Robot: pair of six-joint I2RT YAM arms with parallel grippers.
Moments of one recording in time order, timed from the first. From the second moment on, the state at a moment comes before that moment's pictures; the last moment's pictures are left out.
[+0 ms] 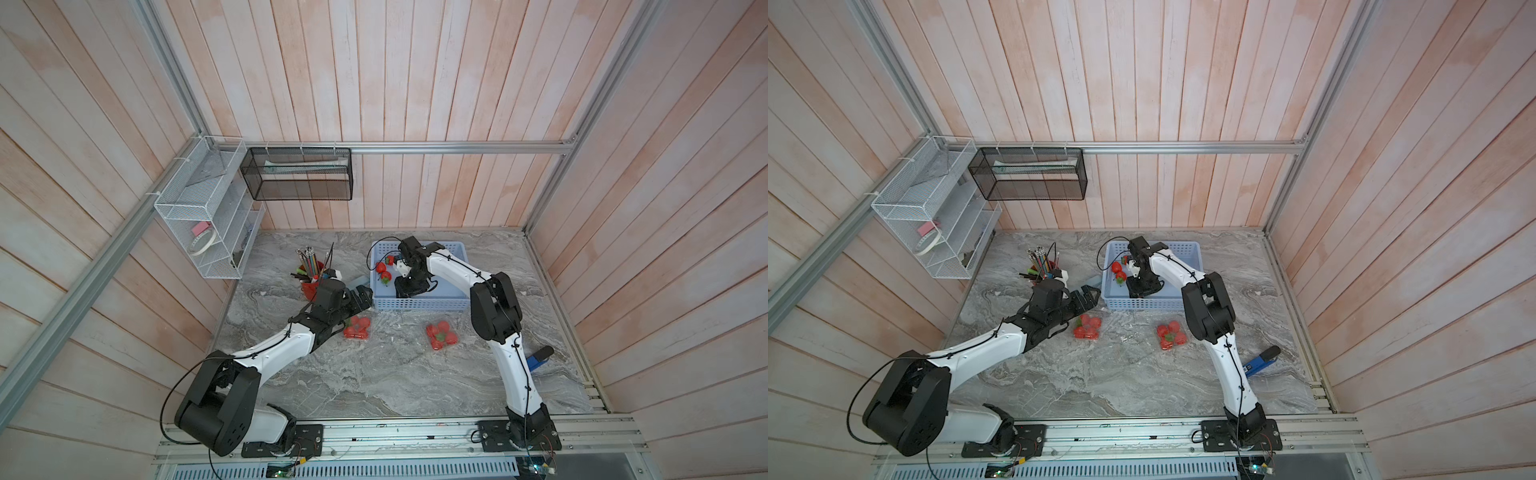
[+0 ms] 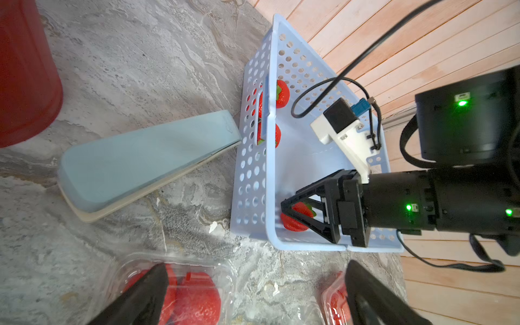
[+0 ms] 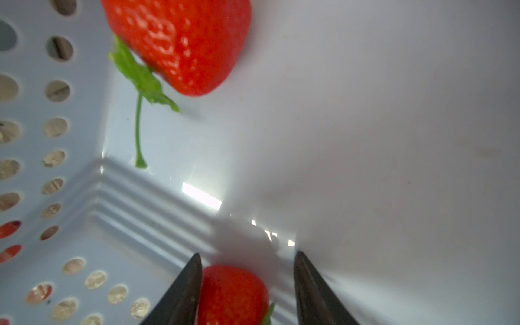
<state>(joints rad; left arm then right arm) -0.46 1.39 0.70 0.11 0.08 -0.80 0.56 2.35 1.97 -0.99 -0.20 0.12</state>
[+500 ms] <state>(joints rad) -0.46 1.38 0.66 0.15 0.10 -0.83 0.53 2.34 1.95 -1.10 -0.27 0.09</state>
